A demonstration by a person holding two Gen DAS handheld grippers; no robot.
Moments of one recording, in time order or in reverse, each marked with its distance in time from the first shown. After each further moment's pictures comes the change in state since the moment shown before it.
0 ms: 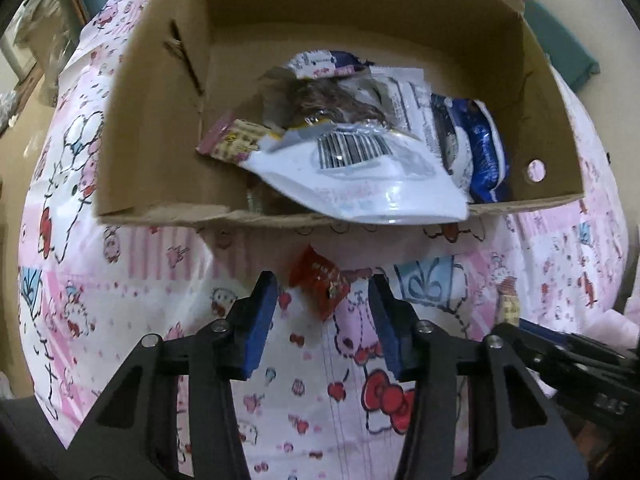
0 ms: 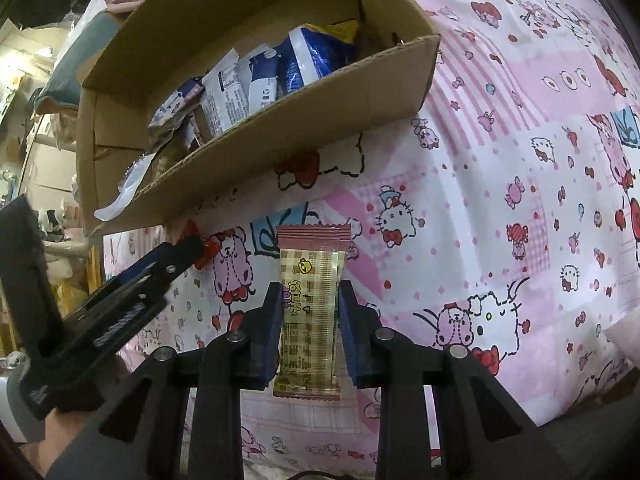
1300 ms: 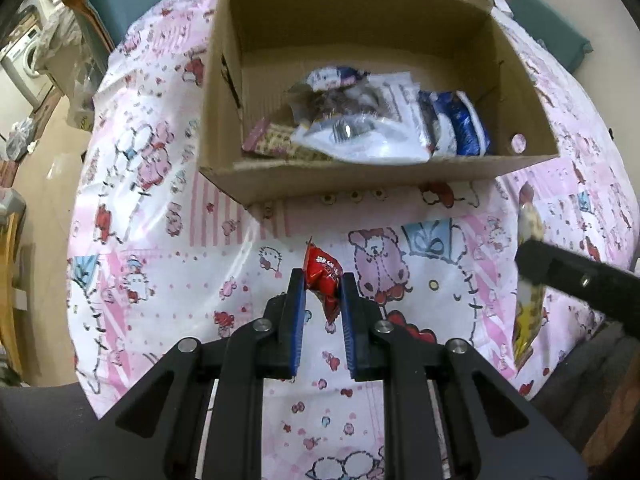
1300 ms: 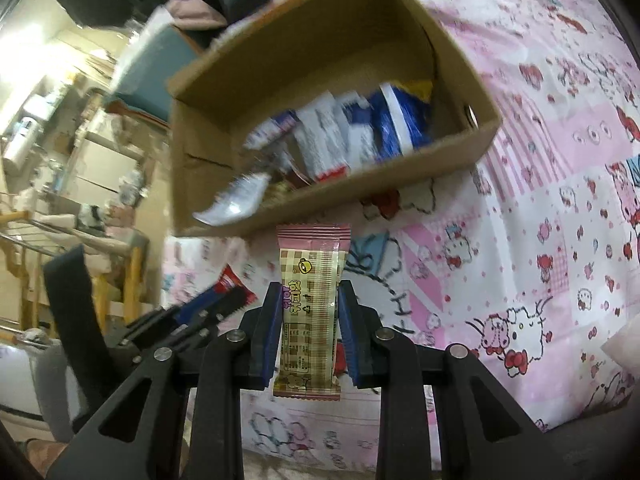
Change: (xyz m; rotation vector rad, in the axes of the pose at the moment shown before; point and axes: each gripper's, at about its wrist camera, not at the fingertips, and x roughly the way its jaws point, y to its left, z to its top) left arm -0.059 0.000 -0.033 0.069 -0.059 0.085; right arm -0.039 0.053 -0.013 -0.107 -0.137 0.173
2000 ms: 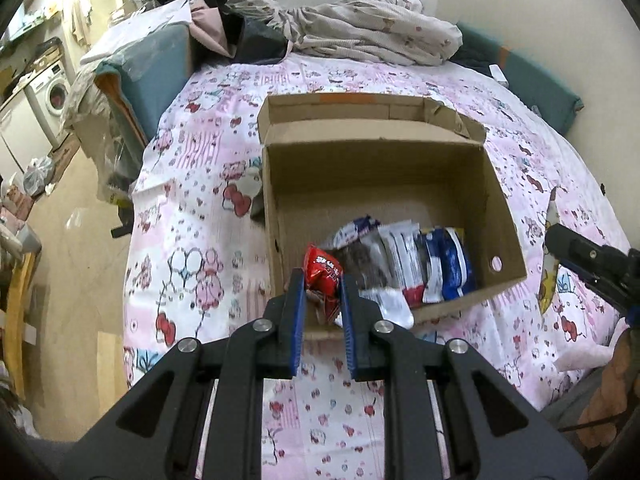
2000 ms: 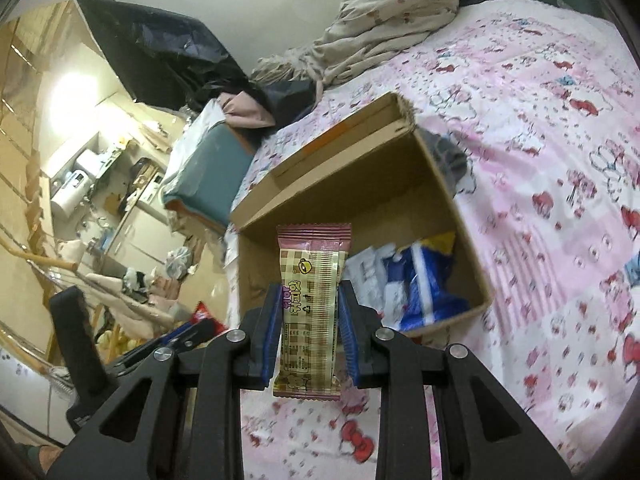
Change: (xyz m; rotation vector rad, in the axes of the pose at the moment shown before) left arm -0.079 0.018 0.076 0.002 -0.260 0.026; right arm -0.067 -0.002 0.063 -0.021 -0.321 0.148
